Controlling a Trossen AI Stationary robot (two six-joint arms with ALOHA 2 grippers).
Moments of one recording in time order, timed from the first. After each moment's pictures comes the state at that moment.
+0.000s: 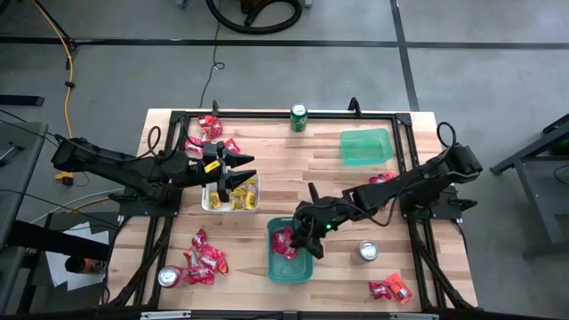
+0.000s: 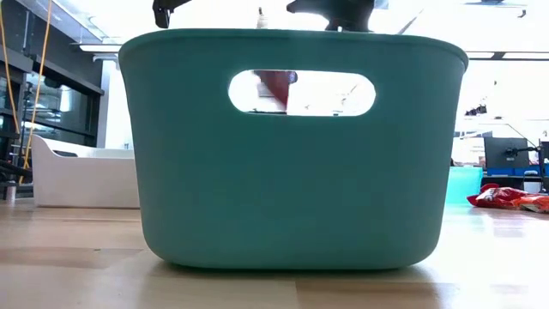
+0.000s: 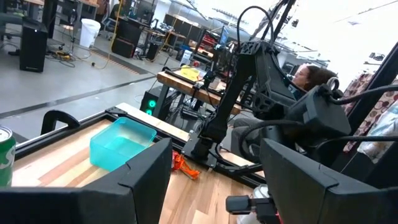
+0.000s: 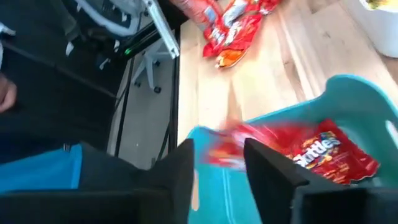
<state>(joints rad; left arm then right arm) -0.18 0.92 0.66 0.30 -0.38 -0.36 0.31 1.62 1.11 -0.03 -0.15 0.67</state>
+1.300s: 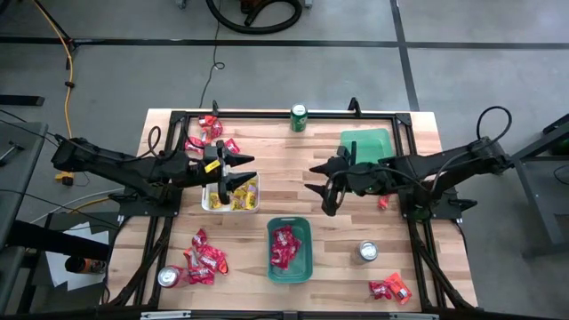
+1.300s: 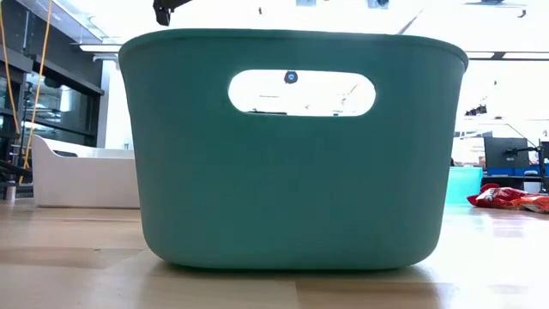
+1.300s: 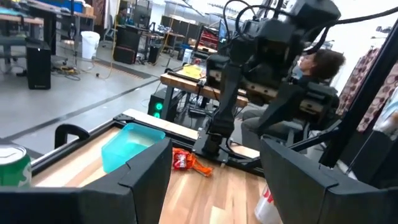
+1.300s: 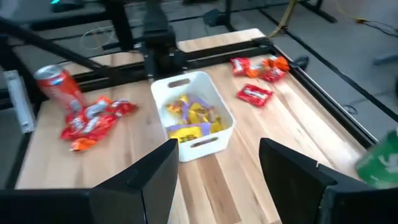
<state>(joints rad) -0.18 0.92 0.66 0.29 -0.37 -0.24 0.25 1.31 1.23 -0.43 0.47 0.30</state>
